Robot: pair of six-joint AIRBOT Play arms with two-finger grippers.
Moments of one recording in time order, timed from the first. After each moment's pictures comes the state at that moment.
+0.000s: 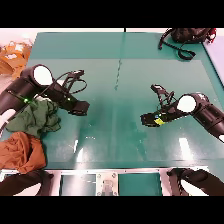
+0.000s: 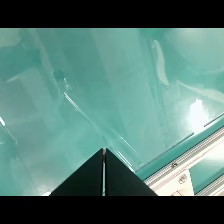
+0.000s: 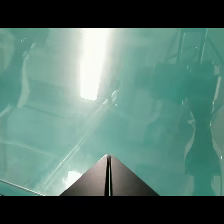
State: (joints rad) left arm -0.35 -1.23 1.16 1.13 -1.37 -1.50; right arm 0.33 -1.02 0.81 -1.29 1.18 1.74
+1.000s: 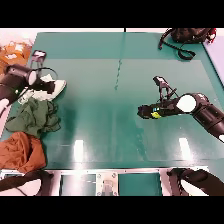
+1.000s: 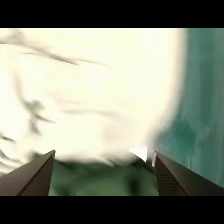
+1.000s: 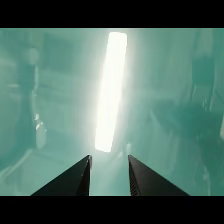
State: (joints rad) left arm -0.04 -1.37 1.16 1.91 -0.86 -1.72; right arm 0.33 -1.02 0.81 -1.26 0.95 1.74
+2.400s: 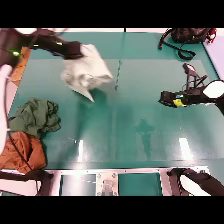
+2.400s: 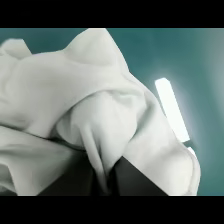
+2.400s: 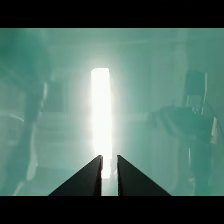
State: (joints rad) left arm -0.25 -1.58 1.85 1.08 -1.21 -1.46; right arm -0.01 -1.02 0.92 -1.25 1.06 1.65
